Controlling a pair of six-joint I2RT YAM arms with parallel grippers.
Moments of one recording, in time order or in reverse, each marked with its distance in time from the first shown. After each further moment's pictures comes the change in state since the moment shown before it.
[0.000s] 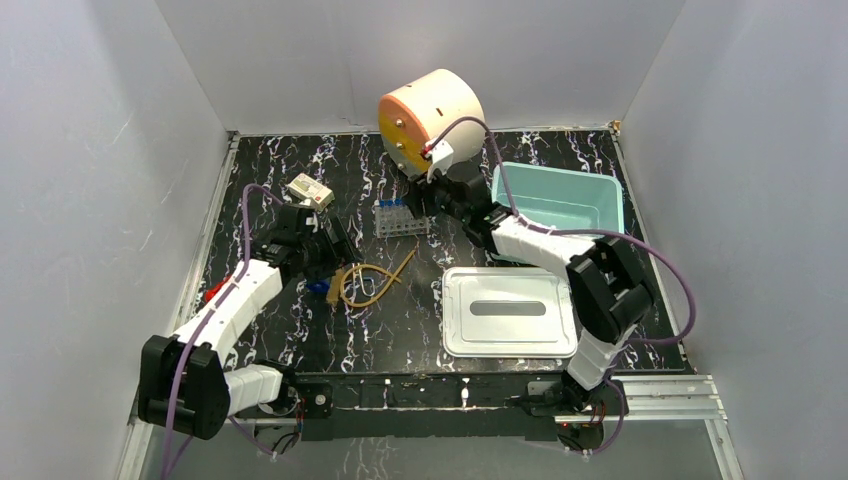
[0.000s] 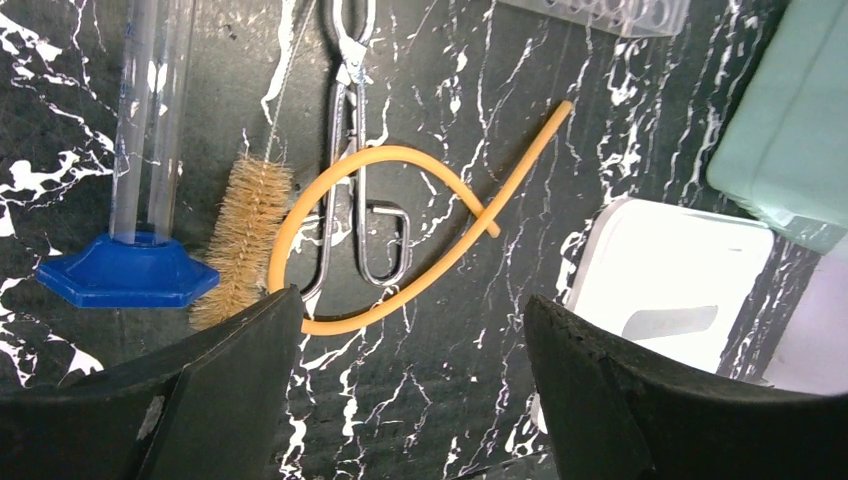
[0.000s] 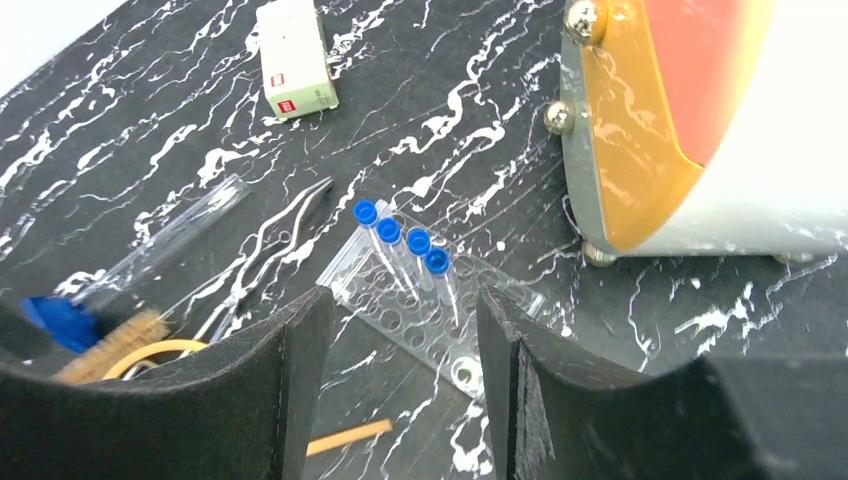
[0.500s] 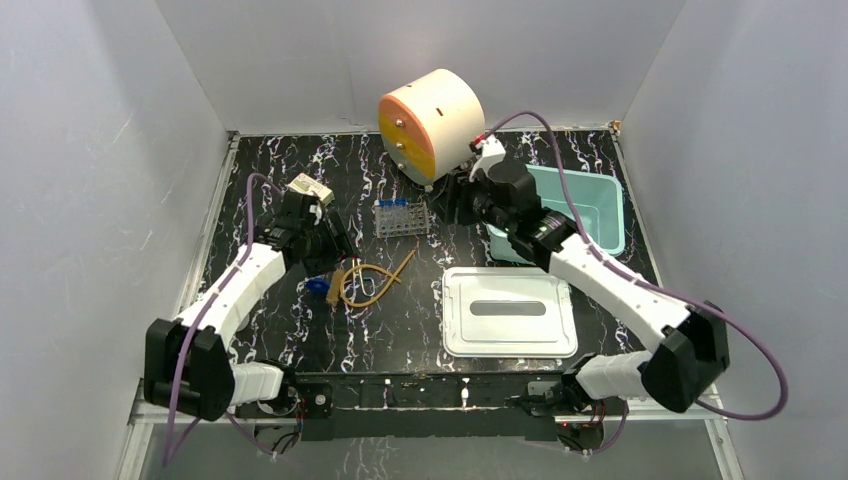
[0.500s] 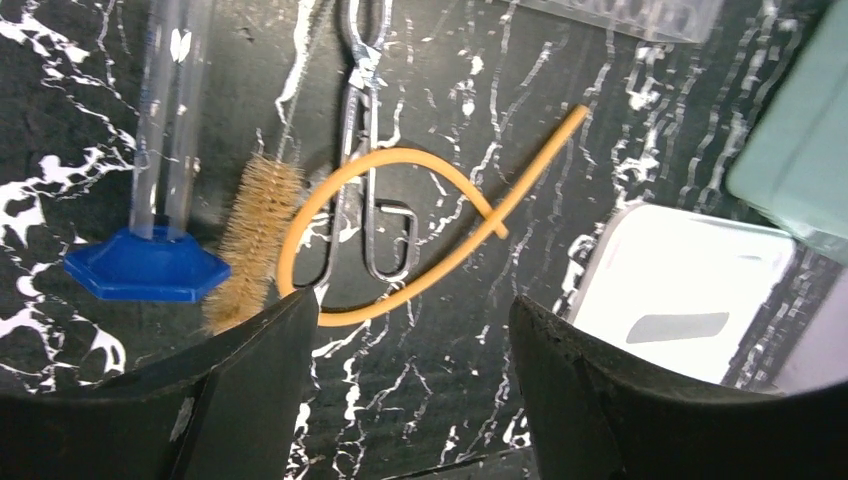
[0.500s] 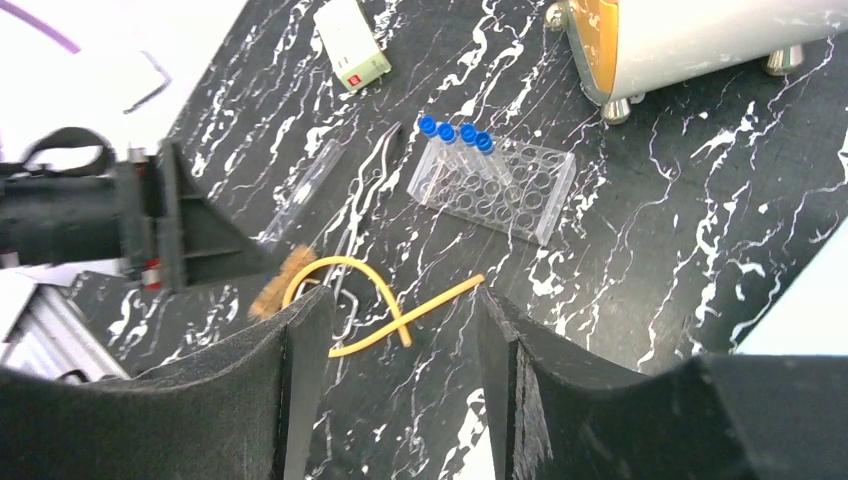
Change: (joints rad) left arm -0.002 0.053 0.112 -0.105 -0.011 0.000; right arm 0.000 -0.417 -0.015 -0.496 0.046 0.307
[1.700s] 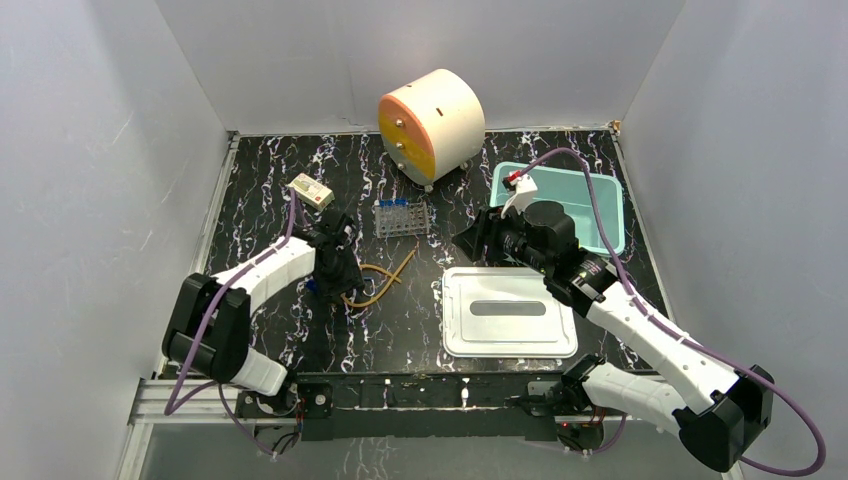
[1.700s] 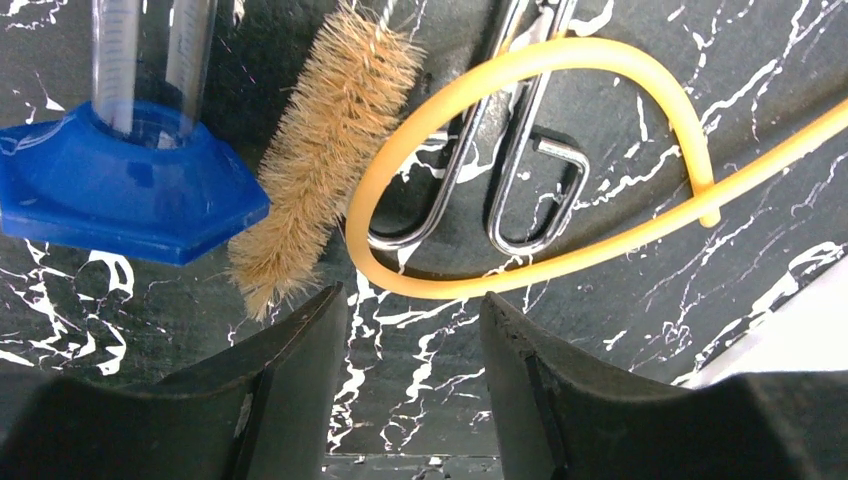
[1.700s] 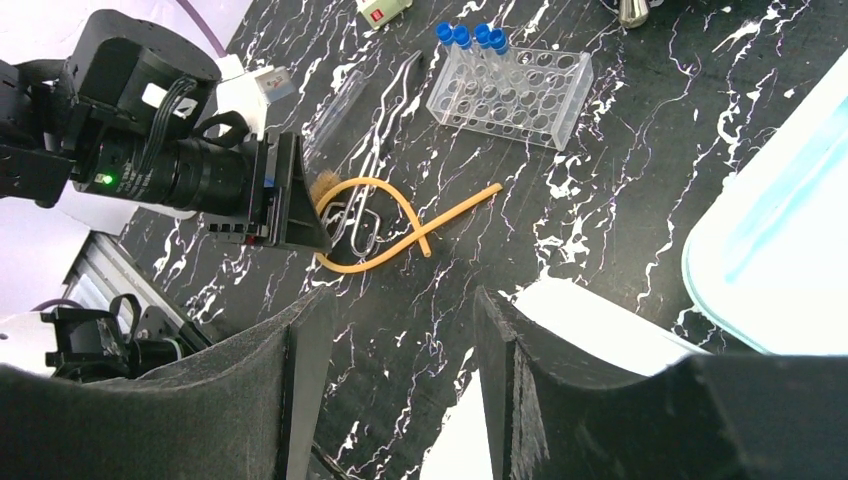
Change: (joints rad) left arm -0.155 0.221 -0.014 -0.150 -0.177 -0.103; right arm 0.000 -0.368 -0.259 -0.095 -0.042 0.078
